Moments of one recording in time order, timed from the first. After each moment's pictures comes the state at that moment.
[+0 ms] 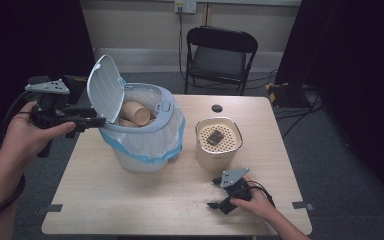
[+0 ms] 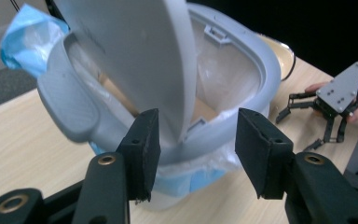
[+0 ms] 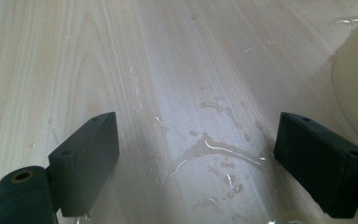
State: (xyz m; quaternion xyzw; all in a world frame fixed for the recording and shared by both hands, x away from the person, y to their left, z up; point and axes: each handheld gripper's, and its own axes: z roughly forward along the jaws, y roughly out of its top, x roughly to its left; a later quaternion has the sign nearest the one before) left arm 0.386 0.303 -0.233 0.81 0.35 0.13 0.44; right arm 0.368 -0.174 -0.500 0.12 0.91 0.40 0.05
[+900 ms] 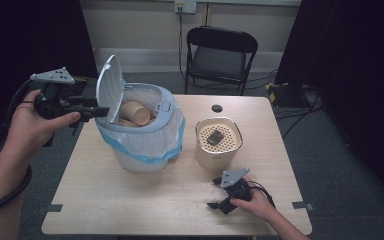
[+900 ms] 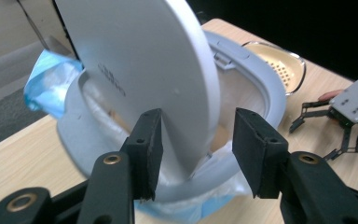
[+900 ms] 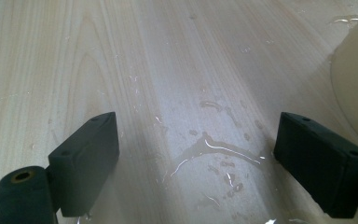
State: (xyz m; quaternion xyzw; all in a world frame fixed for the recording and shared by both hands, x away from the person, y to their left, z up) left arm 0.395 0.287 -0.212 0.82 0.33 0.17 0.43; right arm 0.367 -0.174 -0.500 0.12 0.91 0.40 0.05
